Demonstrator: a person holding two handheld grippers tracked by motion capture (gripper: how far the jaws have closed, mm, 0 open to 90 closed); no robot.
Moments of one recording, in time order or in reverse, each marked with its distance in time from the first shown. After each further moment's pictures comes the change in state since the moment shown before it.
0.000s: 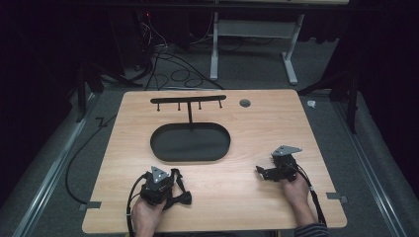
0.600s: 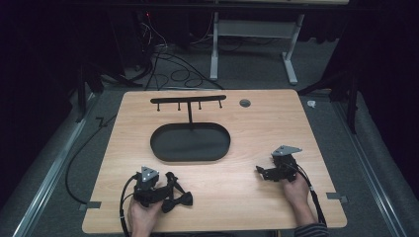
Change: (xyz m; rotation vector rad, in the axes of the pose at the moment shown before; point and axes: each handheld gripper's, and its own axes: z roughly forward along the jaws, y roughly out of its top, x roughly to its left) left arm 0.012 -0.003 -0.011 -0.030 -0.015 -0.115; right arm 0.000 0.000 0.000 0.001 0.000 0.002
